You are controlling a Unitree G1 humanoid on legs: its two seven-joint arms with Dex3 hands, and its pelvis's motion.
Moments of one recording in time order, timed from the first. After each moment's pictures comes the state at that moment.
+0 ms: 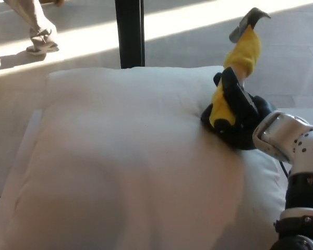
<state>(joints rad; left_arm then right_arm) 0.06 0.58 0.59 1.30 -0.29 -0.14 -0.18 -0.92 0.10 -0.65 0.42 0.51 0.94 -0.28</state>
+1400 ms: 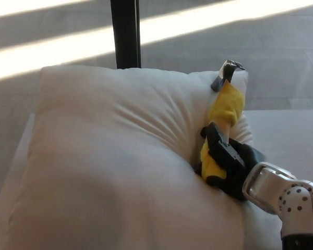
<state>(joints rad) 0.02 0.60 0.58 1.29 -0.29 -0.14 -0.18 -0.59 0.11 -0.31 0.22 0.60 0.90 -0.35</state>
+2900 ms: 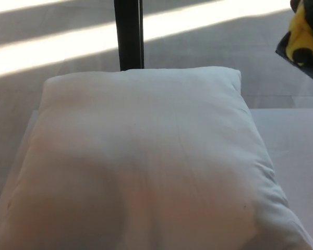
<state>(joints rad) 0.06 0.64 0.56 1.29 -0.28 -0.14 -0.18 -1.09 -0.36 -0.57 0.32 0.76 1.19 -0.49</state>
